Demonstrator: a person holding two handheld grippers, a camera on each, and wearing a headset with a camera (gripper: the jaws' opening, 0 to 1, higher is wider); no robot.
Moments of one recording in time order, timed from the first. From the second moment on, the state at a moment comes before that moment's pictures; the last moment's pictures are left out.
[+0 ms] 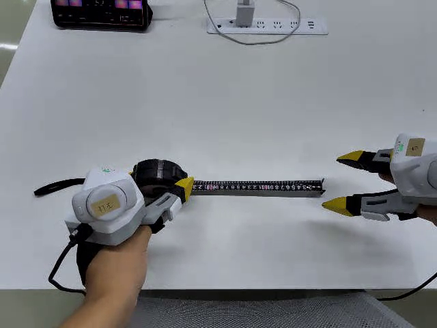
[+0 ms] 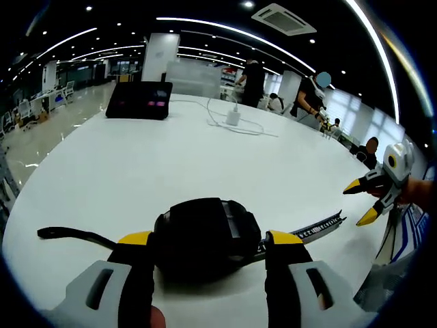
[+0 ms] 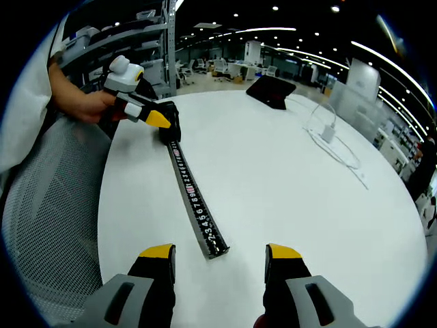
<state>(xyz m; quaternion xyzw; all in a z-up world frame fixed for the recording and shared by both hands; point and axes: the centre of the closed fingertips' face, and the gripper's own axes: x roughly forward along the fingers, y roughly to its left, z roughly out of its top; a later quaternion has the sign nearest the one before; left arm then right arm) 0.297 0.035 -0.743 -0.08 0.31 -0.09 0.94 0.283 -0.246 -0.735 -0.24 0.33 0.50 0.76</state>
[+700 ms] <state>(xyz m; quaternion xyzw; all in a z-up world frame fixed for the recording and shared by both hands) 0.298 0.037 -0.746 -0.09 0.31 -0.08 0.94 0.287 -0.241 -0.748 -0.30 0.35 0.54 0.71</state>
